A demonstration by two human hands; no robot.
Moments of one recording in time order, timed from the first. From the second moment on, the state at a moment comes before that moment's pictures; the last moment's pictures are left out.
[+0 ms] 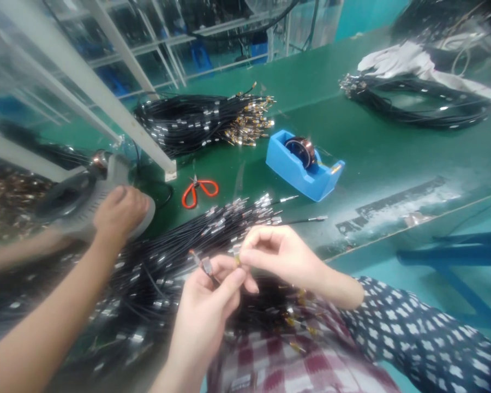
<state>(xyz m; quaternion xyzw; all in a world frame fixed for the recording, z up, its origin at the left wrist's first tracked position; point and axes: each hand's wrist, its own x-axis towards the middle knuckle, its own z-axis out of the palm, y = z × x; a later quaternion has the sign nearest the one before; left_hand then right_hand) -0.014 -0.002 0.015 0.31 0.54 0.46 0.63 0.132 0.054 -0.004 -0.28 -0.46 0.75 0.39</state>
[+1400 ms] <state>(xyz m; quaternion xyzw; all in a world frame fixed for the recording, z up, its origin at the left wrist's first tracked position) -0.008 0.012 0.005 0.23 0.54 0.42 0.69 0.289 0.182 0.034 -0.65 -0.63 0.34 0.25</state>
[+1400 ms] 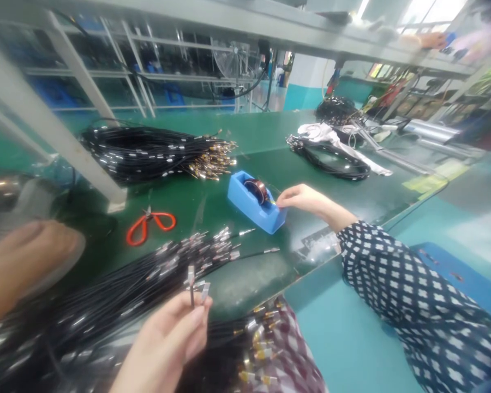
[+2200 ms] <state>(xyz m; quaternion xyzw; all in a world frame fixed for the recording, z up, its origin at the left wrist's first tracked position) -0.004 0.012 0.011 0.19 0.55 0.42 0.70 0.296 0.153 0.016 -0.70 -0.52 0.38 0.30</state>
